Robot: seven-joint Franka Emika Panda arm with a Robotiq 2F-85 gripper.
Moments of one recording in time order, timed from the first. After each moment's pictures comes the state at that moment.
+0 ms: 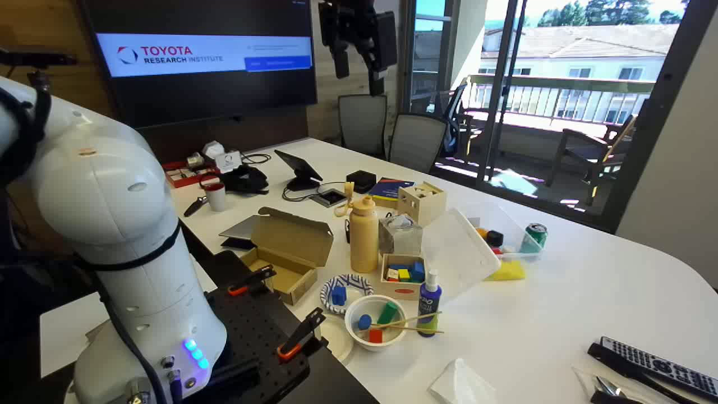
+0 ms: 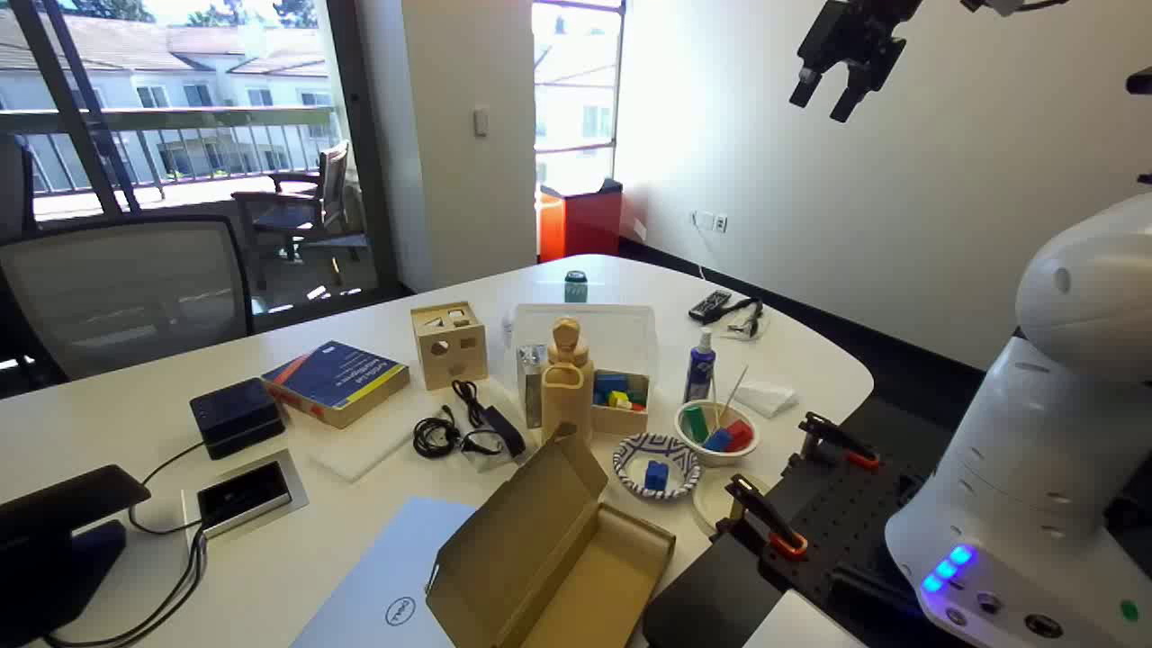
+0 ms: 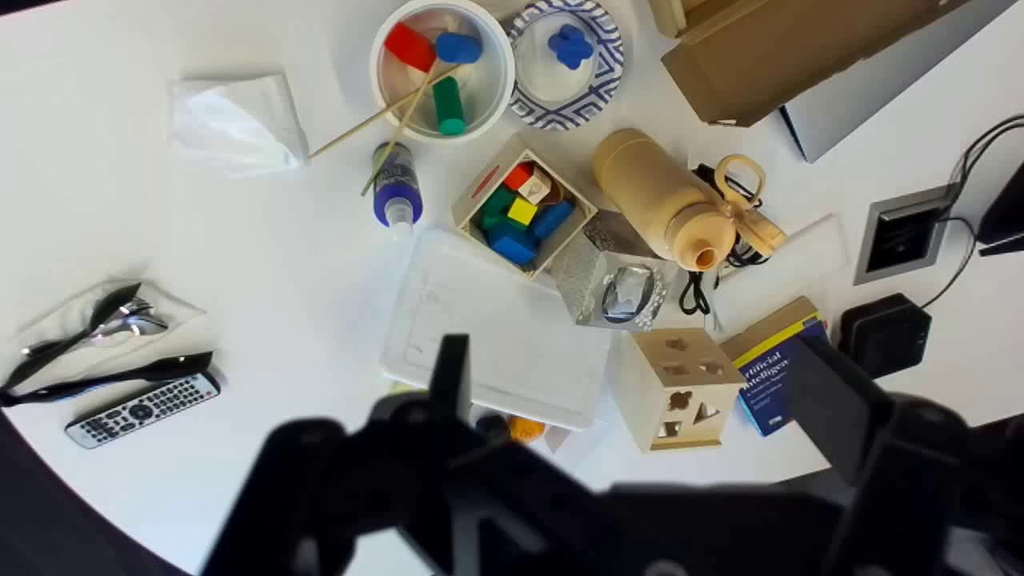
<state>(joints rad) -0.11 -0.88 -0.31 -2.49 0.00 1.85 -0.15</state>
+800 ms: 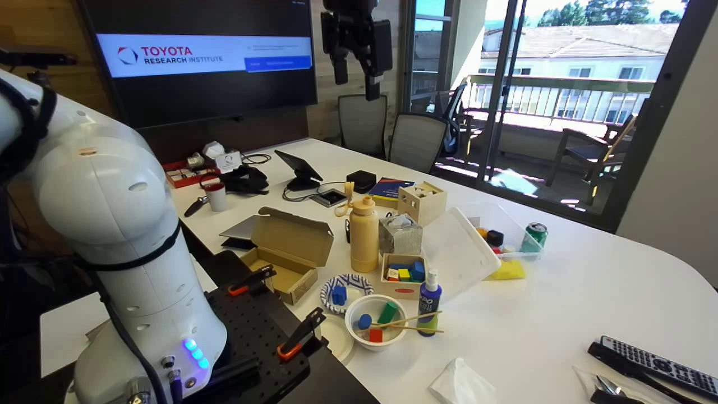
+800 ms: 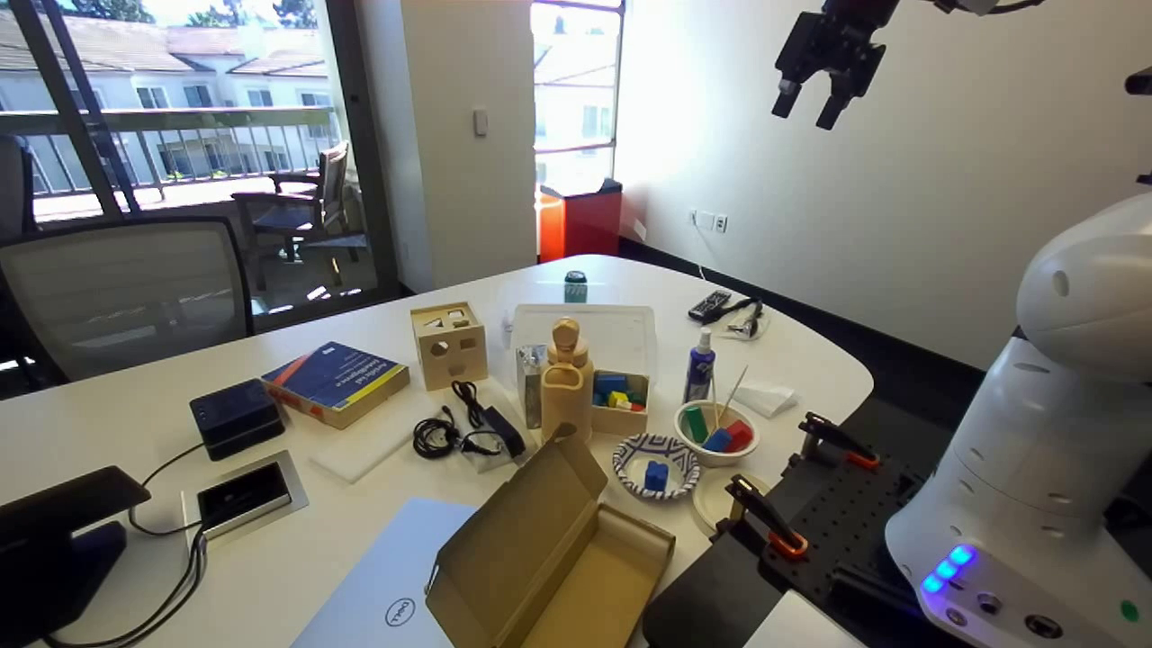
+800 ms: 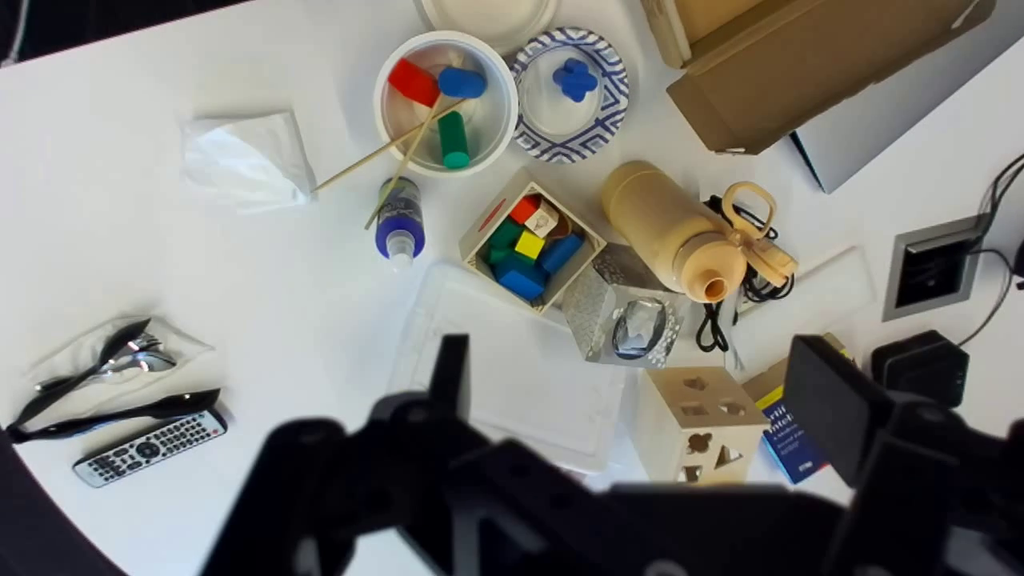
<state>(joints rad) -0.10 -0.80 -0.25 -2.46 0.01 1.84 -0.09</state>
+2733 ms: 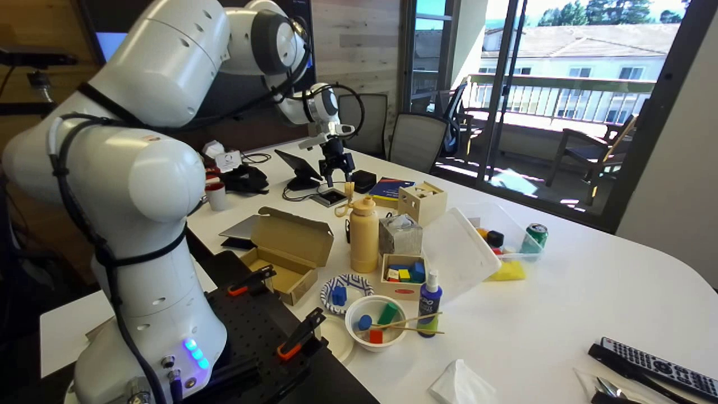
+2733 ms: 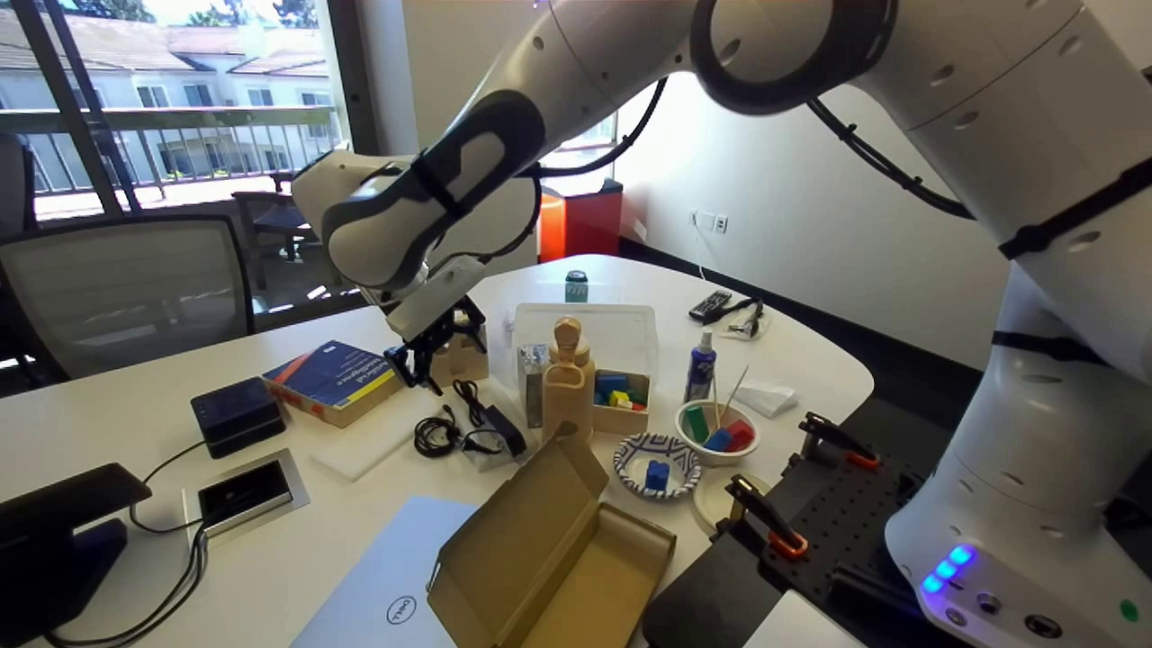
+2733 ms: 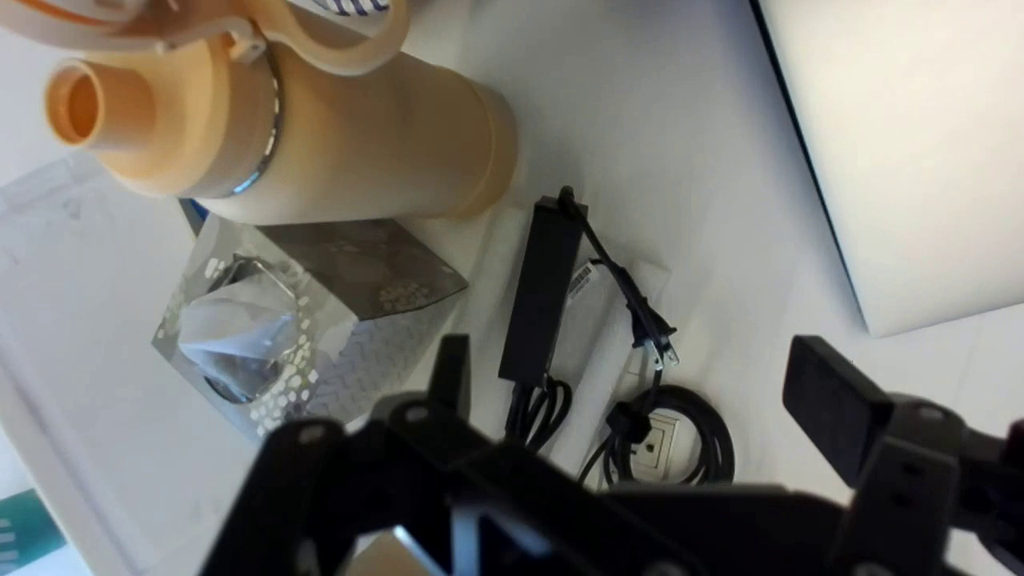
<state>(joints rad) 0.45 0.86 0.07 -1.35 -0.34 1.89 0.53</state>
